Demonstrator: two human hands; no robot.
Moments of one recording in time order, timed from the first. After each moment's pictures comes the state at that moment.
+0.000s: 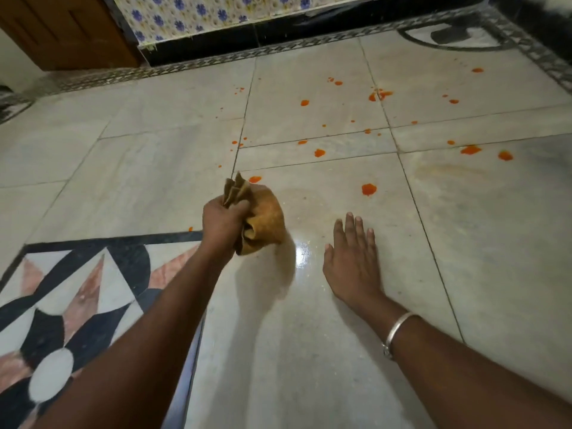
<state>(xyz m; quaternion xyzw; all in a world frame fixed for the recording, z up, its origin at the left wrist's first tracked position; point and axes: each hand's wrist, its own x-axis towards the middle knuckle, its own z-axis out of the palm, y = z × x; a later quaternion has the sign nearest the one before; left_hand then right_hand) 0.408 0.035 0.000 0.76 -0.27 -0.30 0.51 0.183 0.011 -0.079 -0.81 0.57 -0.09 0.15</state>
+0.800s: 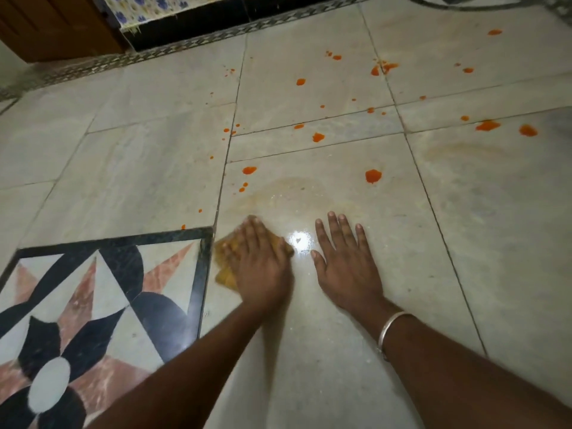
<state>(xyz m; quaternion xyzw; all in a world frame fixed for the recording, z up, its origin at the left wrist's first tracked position) 0.349 0.064 -0.111 0.87 -0.48 -0.06 0.06 0.189 0.006 -0.129 -0.86 0.49 -0.08 0.09</state>
